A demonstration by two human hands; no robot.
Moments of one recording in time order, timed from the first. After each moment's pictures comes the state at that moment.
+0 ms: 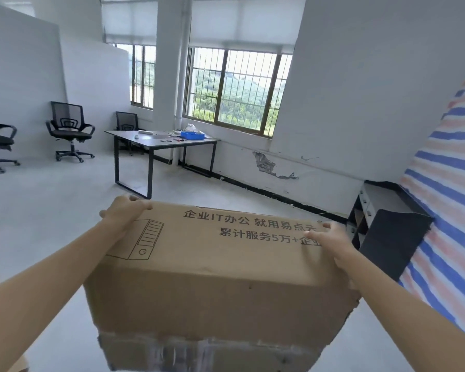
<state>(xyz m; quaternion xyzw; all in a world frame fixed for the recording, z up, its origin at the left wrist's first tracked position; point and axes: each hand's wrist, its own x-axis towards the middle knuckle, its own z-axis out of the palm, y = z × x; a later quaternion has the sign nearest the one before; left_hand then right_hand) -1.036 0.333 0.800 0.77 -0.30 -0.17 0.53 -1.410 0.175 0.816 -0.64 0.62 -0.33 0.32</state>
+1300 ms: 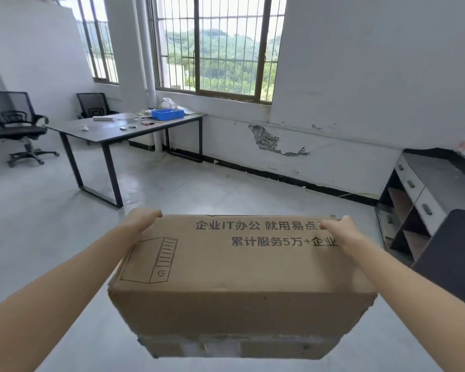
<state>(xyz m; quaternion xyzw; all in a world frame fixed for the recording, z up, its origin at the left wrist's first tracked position) -0.929 -0.362 0.761 0.82 -0.26 -0.27 0.42 -1.295 -0.521 0.747 -0.56 0.69 -0.28 0.36</state>
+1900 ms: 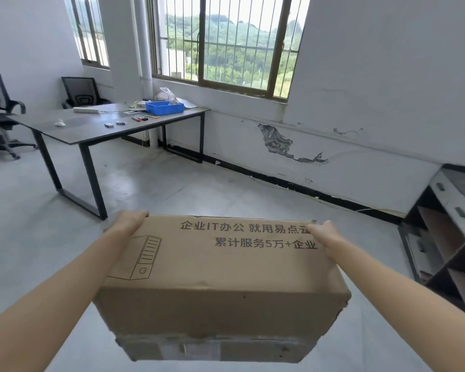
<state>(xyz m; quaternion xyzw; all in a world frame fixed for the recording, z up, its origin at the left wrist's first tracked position) -0.689 -0.670 0.719 0.86 -0.22 -0.24 0.39 -1.051 -0.810 0.737 -0.56 0.68 -0.26 0.40</state>
